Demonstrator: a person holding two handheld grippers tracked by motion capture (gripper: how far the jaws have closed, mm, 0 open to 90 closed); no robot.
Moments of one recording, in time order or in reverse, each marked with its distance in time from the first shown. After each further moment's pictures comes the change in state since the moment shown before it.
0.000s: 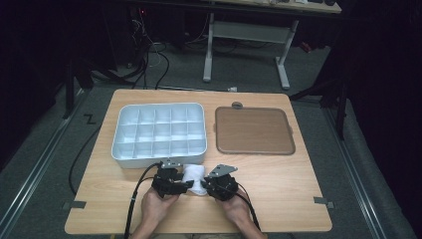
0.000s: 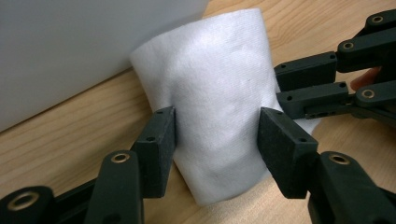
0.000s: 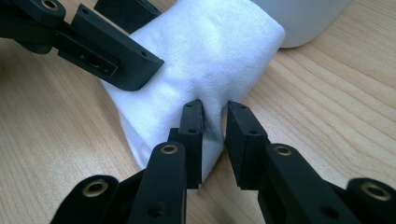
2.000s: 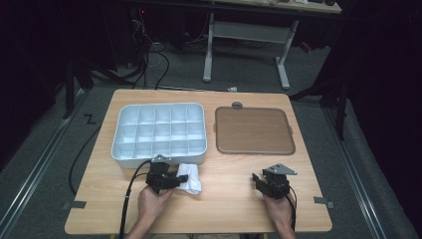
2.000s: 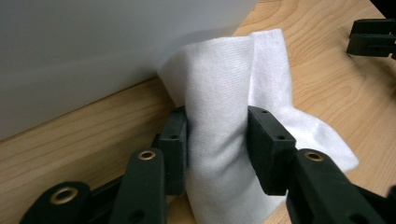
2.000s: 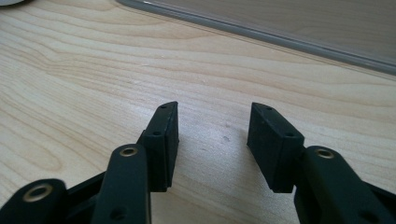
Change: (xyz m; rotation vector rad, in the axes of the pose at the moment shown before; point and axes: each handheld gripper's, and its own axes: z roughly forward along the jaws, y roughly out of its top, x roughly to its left) left arm 0.020 0.016 -0.001 -0.030 -0.013 -0.138; right arm -0.101 -0.082 -0.073 -0.065 -0.350 0.295
